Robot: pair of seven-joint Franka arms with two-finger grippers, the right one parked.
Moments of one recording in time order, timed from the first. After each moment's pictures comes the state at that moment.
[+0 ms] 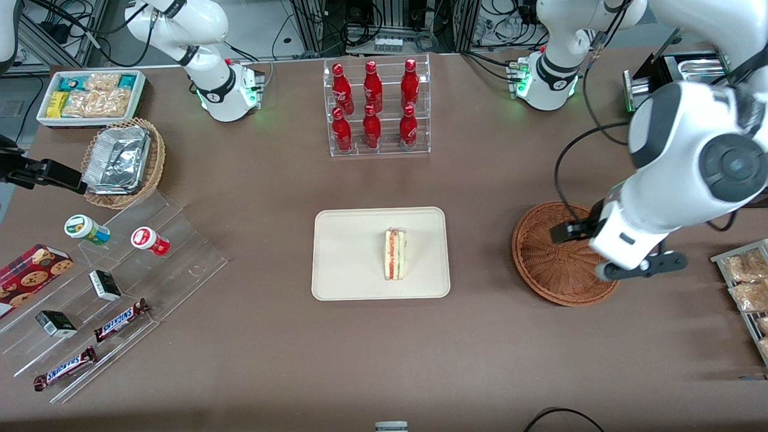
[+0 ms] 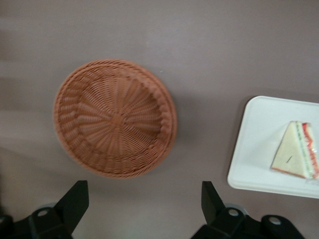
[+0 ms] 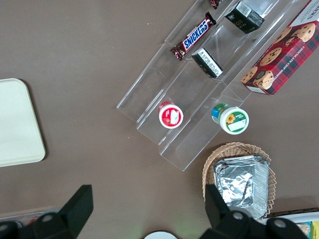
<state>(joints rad) -0.13 0.30 -0.10 -1.39 0.01 1.57 -0.37</state>
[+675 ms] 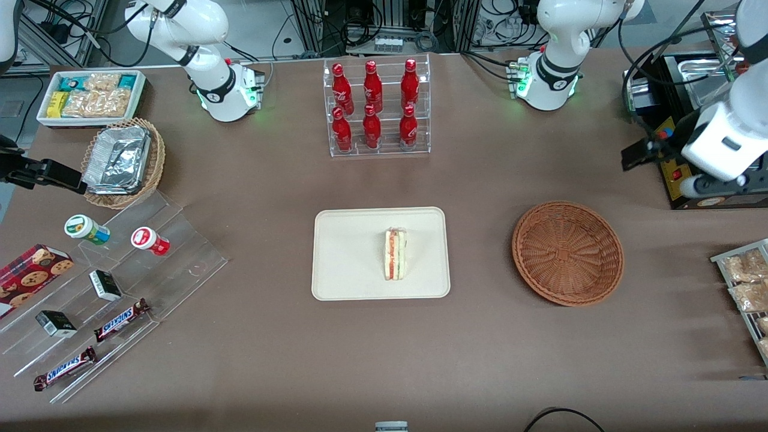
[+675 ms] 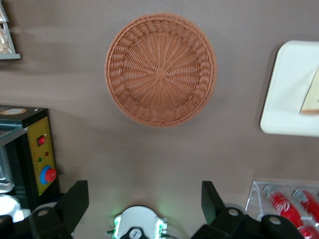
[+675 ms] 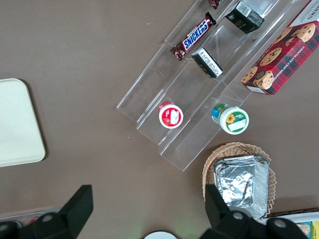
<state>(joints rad) 0.13 0.04 -0.23 -1.50 0.01 1.34 -0.16</state>
